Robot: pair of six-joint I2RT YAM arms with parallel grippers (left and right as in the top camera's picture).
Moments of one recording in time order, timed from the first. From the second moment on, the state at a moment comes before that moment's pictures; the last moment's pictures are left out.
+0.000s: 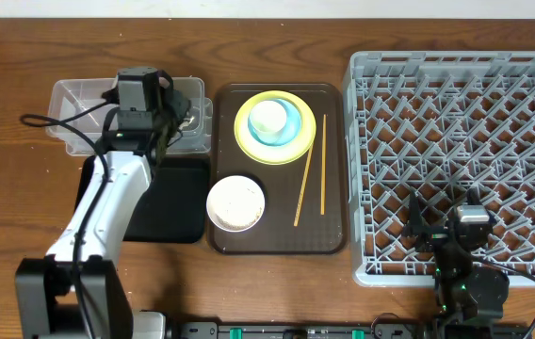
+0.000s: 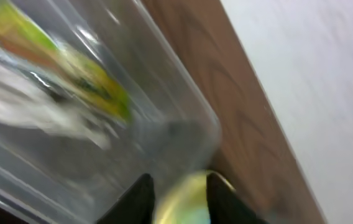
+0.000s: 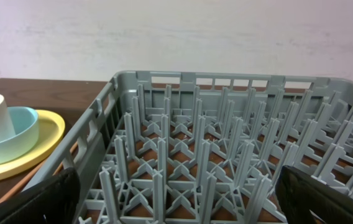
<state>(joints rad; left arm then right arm) -0.03 1.55 1.06 -0.23 0.10 -1.04 -0.05 0.01 0.01 -0.06 -0.08 0.00</state>
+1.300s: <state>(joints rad) -0.71 1.39 1.05 -0.96 -0.08 -0.83 -0.05 0.01 0.01 -0.06 -0.08 0.00</state>
